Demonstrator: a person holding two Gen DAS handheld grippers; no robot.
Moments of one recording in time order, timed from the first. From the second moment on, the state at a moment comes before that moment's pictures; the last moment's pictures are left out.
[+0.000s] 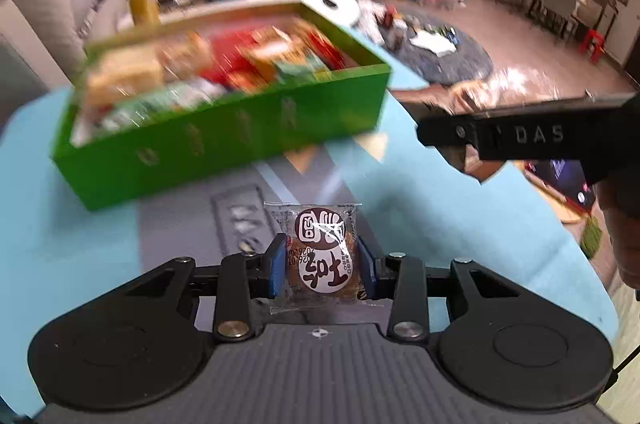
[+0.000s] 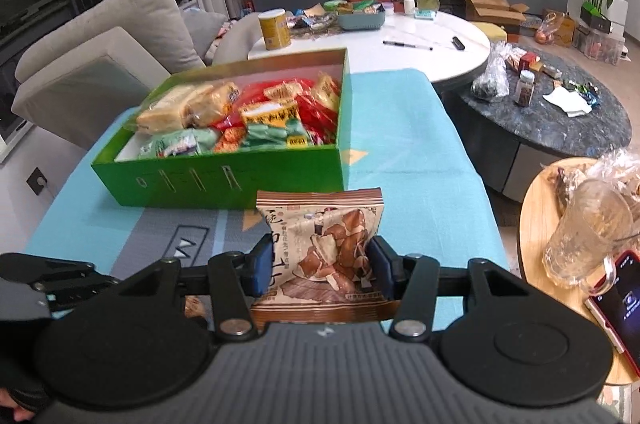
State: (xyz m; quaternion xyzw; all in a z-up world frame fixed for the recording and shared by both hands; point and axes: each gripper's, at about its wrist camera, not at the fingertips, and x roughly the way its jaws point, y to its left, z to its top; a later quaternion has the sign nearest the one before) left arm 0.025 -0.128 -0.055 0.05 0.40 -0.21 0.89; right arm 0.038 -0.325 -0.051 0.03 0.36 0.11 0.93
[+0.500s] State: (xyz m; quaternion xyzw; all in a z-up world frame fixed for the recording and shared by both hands) left arm 0.052 -0.074 0.007 0.05 0.31 -0.14 0.94; right arm 0.055 -0.290 -0.017 0.05 0.32 0.14 0.94
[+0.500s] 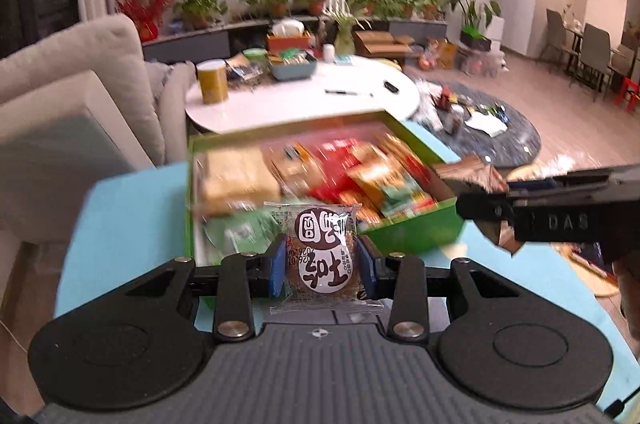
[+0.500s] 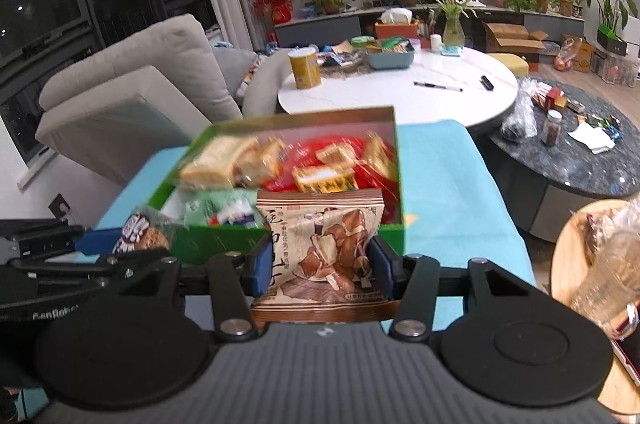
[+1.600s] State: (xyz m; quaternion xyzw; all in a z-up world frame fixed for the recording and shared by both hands) left arm 0.133 -0.040 -0.010 0.01 0.32 -0.12 0.94; right arm 0.130 -0.234 -0.018 0.04 0.33 0.15 0.93
